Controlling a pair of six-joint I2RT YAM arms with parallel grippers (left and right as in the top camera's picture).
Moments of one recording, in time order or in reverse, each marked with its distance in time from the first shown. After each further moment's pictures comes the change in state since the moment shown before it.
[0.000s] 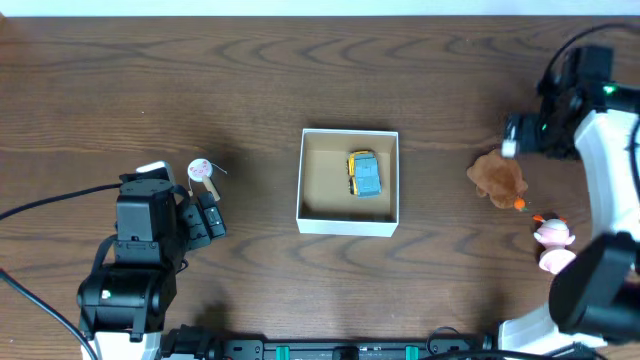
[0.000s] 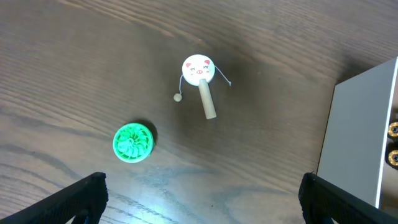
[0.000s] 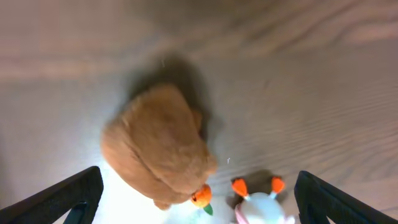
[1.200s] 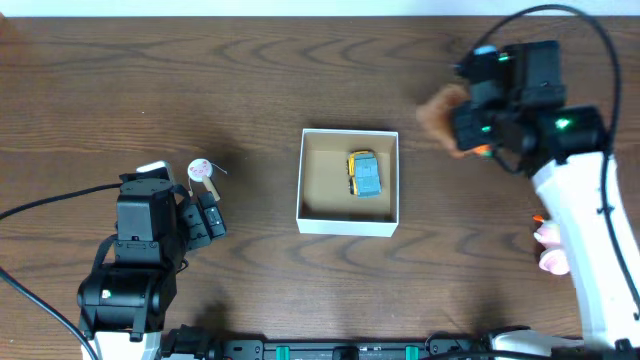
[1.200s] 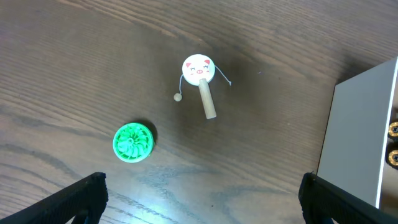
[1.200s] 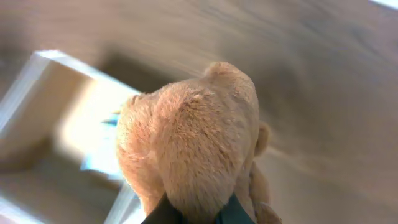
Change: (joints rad) left arm 0.000 0.001 0.000 0.000 0.000 0.000; right arm 0.417 -0.293 0.021 0.112 -0.198 -0.050
